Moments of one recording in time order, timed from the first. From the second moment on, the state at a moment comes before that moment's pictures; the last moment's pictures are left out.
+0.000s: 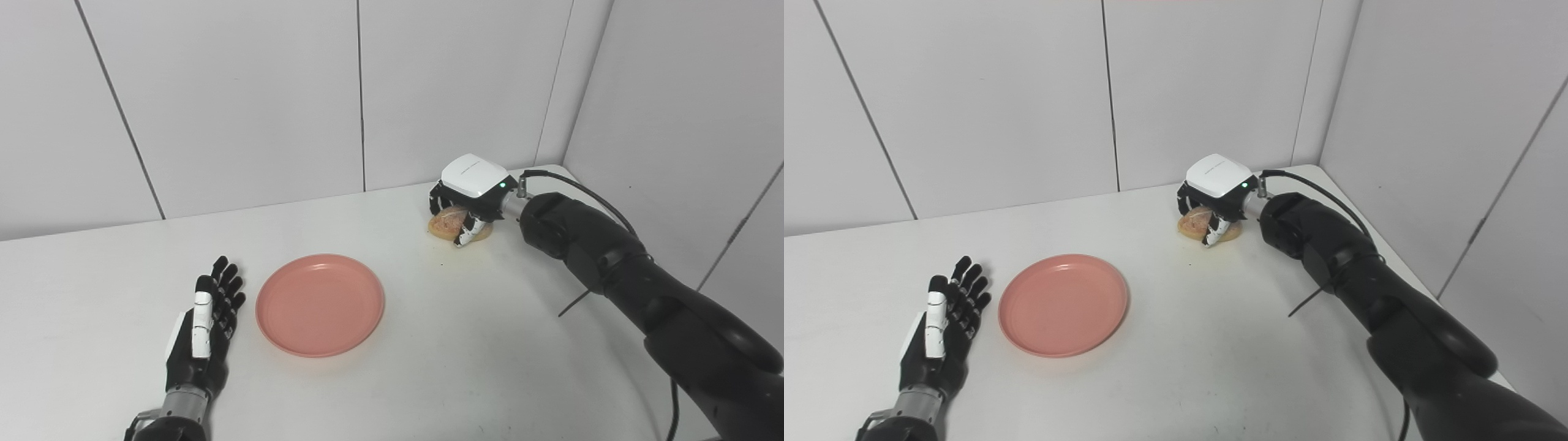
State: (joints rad) left arm -0.27 0.02 0.03 0.25 -0.20 -0.01 -0.18; right arm -0.87 -0.57 0.50 0.82 -0.89 -0.37 -0.06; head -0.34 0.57
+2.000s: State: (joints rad) left arm -0.25 -0.07 -0.04 0.23 -0.09 -0.02 -0.09; right arm -0.78 -0.25 0.48 0.56 -0.76 -0.42 0.04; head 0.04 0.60
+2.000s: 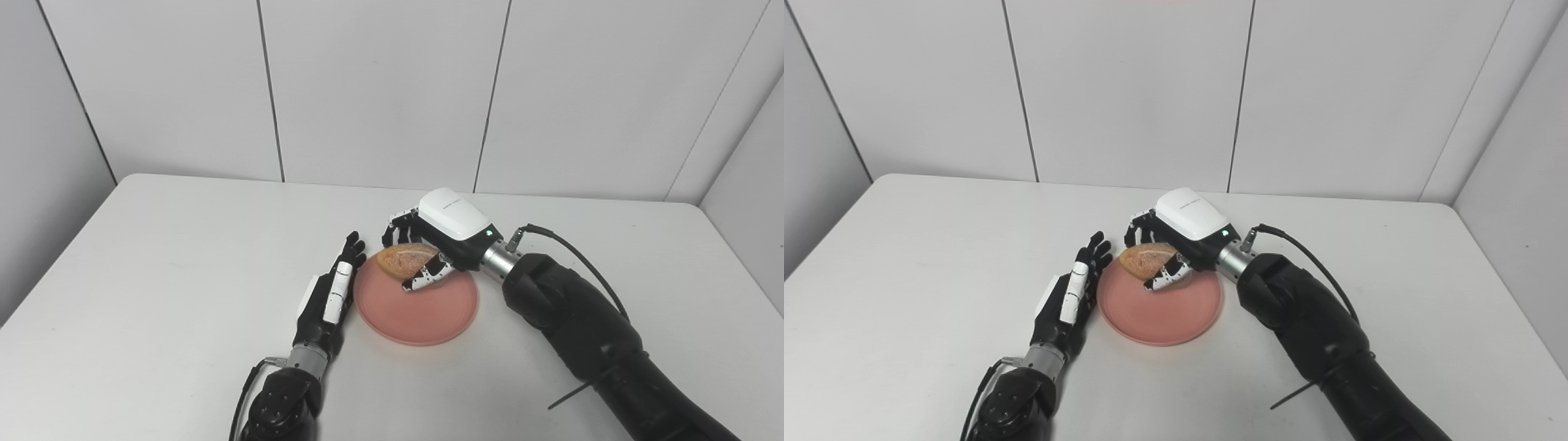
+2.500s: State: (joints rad) left arm -0.28 -0.08 -0.03 0.29 -0.06 -0.09 -0.04; right arm -0.82 -0.24 0.51 0.65 -0.79 -0.42 0.02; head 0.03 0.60
